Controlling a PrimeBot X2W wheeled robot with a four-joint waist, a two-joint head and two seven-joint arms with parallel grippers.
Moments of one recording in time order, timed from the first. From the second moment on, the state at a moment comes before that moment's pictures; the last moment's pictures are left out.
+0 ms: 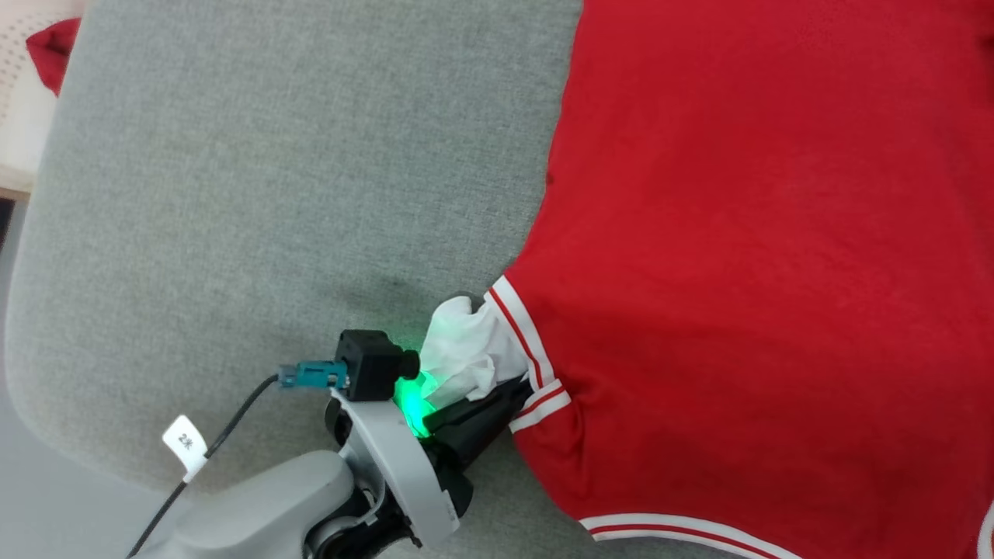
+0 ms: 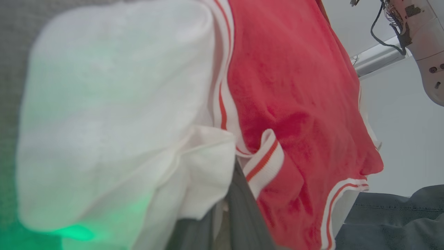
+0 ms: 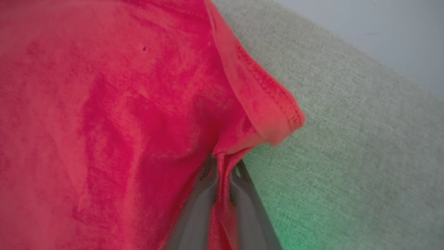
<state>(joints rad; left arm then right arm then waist) -0.73 0.57 -1.23 0.19 -1.33 -0.14 -0.23 -1.16 -0.64 0.45 0.56 0.62 0.13 0.84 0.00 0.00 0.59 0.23</state>
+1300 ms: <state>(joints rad) -0.55 0.68 -1.07 0.23 -1.33 -0.12 -0.26 0.05 -0.74 0.28 -0.18 0.85 0.13 0.72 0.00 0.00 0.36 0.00</state>
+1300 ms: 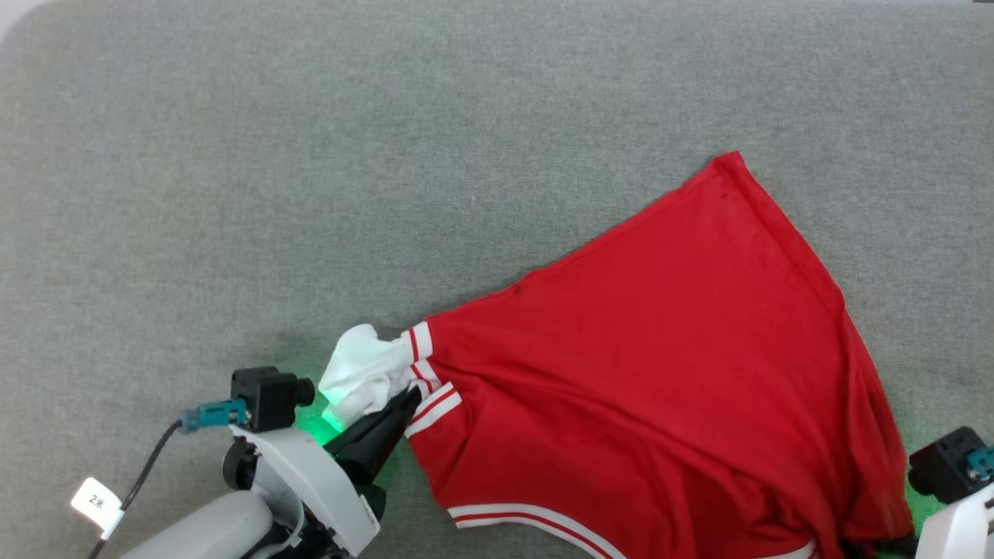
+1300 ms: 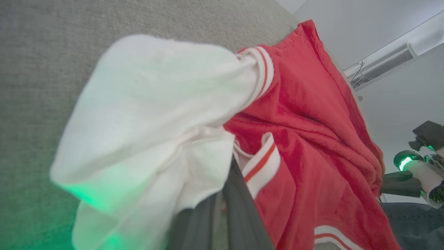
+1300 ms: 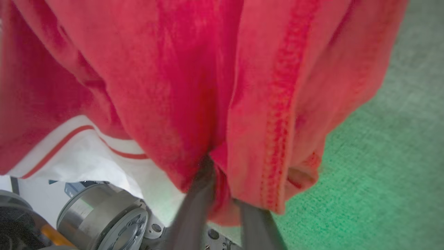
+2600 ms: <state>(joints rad) -0.63 0.53 -1.02 0.20 -1.31 -0.13 -0.26 -0.84 -0.70 0.60 0.28 0.73 0.13 0.61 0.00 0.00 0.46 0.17</state>
